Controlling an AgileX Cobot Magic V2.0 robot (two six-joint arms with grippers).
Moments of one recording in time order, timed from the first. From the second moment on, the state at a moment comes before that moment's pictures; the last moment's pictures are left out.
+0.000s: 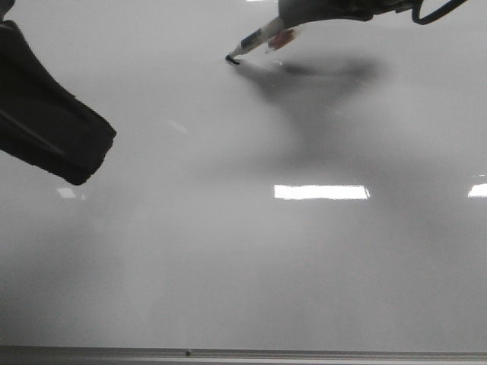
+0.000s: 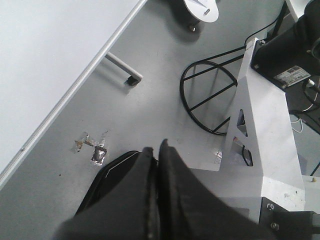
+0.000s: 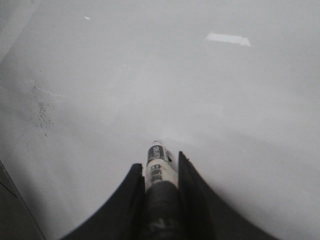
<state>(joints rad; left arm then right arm) -0.23 1.35 -0.85 -1.01 1.17 1.23 0.25 1.57 -1.04 1.79 0.51 -1.72</state>
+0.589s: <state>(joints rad) -0.23 1.35 -0.85 -1.01 1.17 1.23 0.22 1.54 -0.98 1.80 0.51 -1.71</state>
